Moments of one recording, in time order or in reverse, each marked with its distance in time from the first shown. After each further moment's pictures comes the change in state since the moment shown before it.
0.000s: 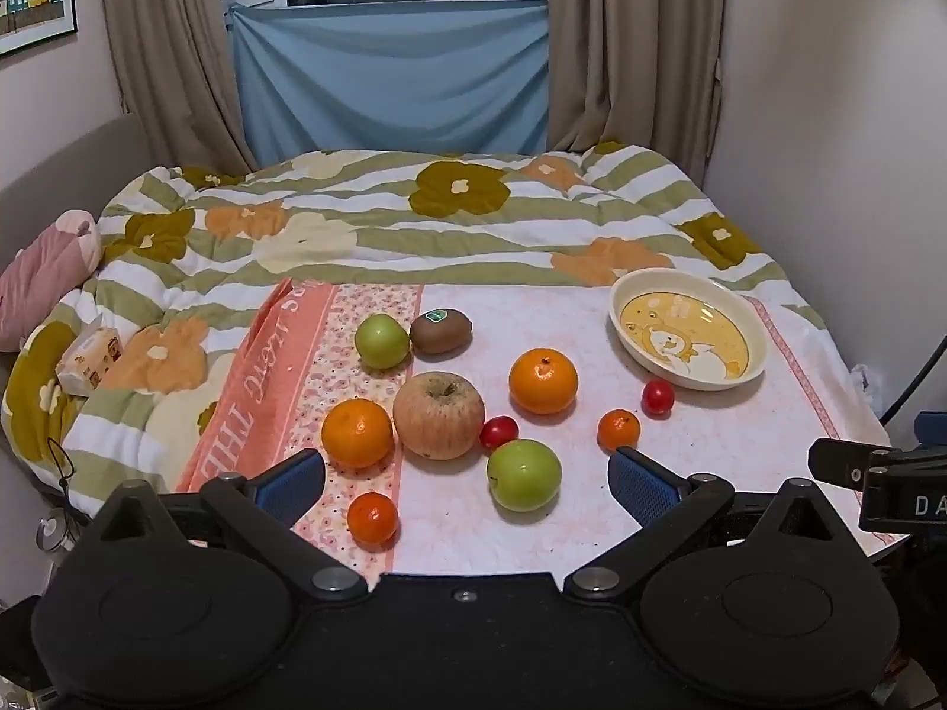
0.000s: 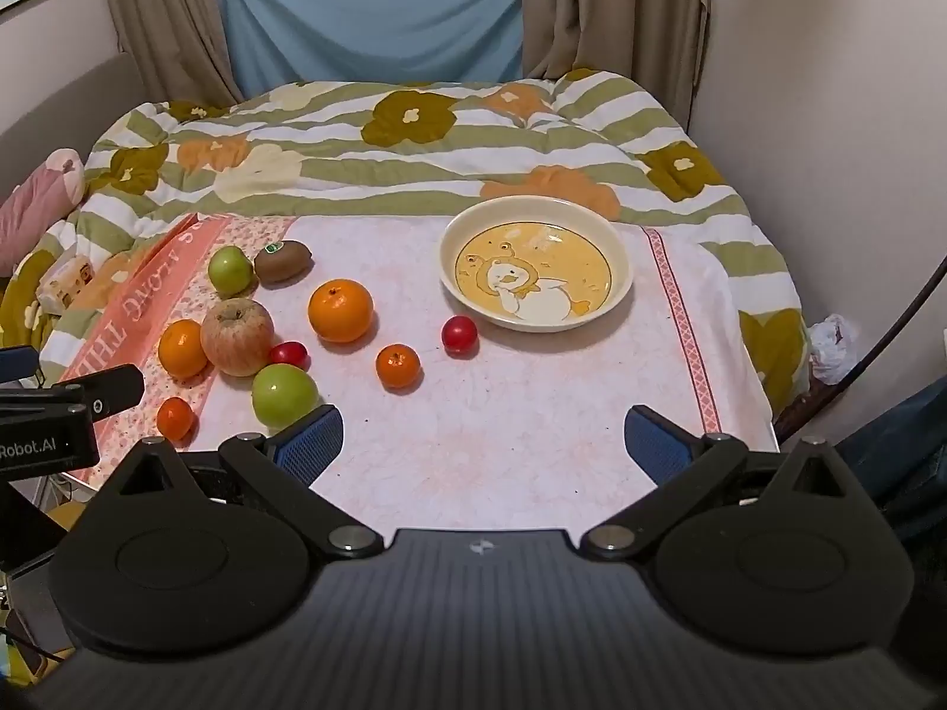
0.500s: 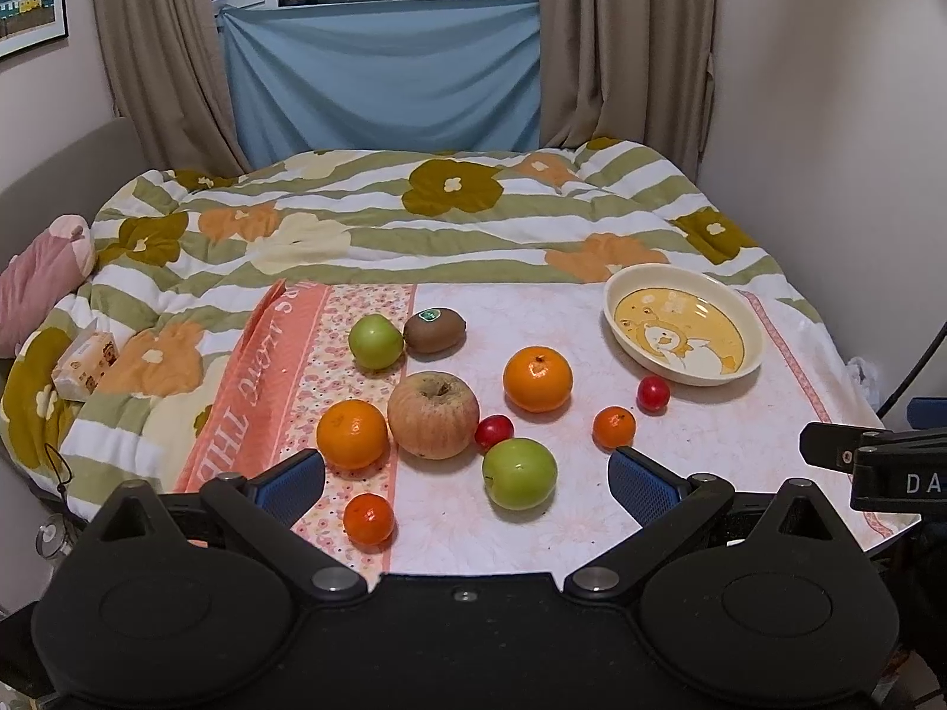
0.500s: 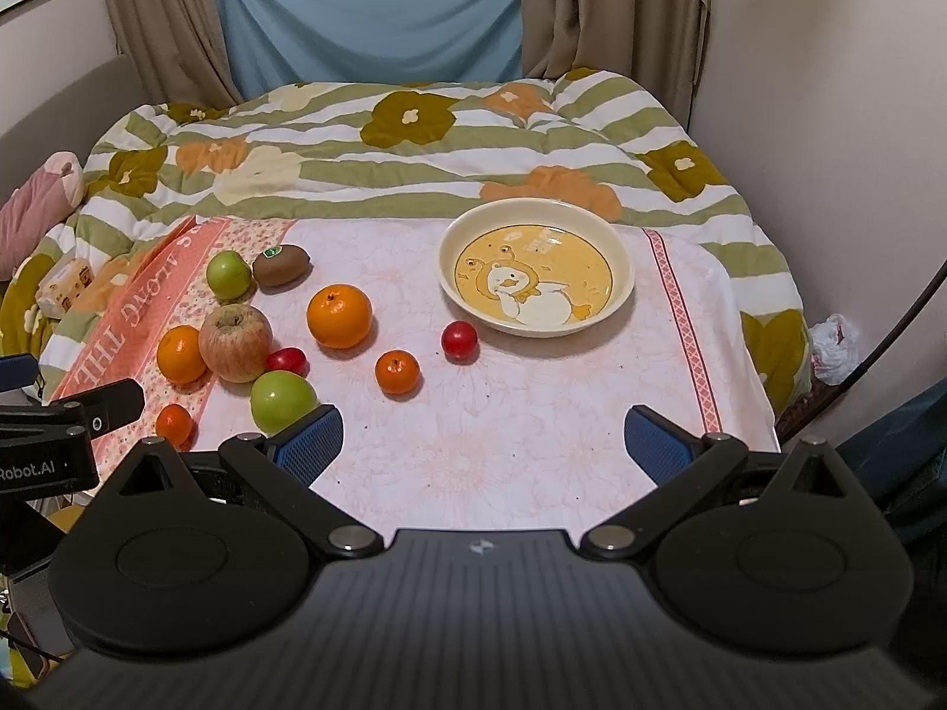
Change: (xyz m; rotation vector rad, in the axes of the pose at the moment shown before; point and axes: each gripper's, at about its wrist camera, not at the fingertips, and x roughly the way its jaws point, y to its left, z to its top) left arm 0.003 -0.003 0.003 0.013 0.006 -0.007; right arm 0.001 -0.001 0.002 0.005 0.001 0.001
